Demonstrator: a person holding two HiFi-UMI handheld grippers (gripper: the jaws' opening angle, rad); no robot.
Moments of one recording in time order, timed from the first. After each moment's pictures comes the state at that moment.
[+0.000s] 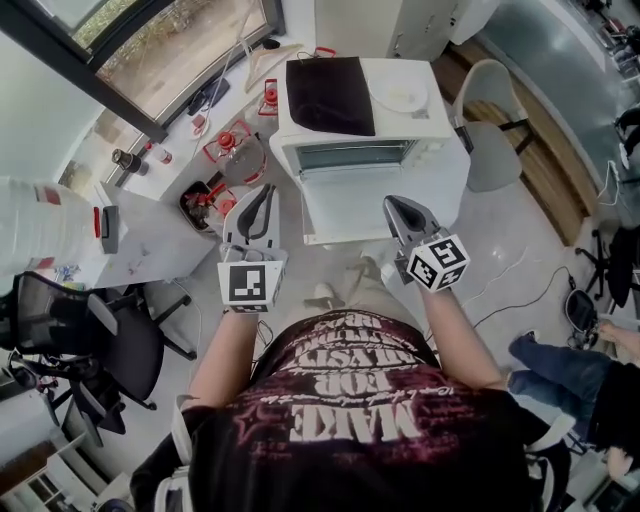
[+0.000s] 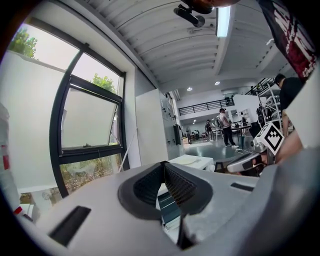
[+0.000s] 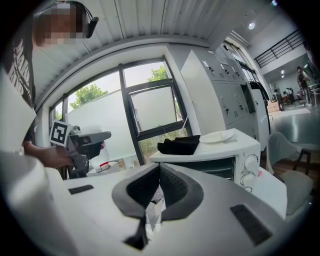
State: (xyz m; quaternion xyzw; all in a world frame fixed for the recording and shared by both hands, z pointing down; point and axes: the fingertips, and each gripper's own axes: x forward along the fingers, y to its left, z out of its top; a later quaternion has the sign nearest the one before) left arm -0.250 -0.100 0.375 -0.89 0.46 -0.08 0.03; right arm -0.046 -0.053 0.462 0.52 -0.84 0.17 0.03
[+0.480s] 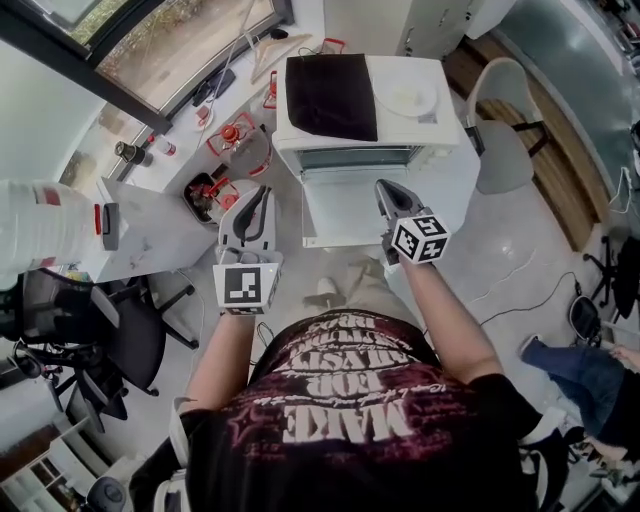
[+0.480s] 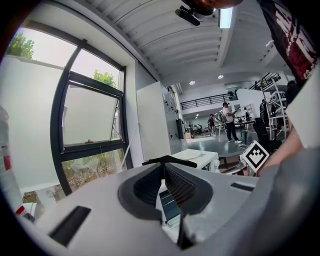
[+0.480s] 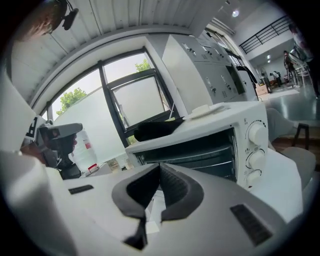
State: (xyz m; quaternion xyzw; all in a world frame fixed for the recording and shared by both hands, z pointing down) left arm -0.240 -0.123 0.388 -0.88 0.47 -0.11 0.02; right arm -0.027 -0.128 0.545 0.54 -0.81 0.25 0.03
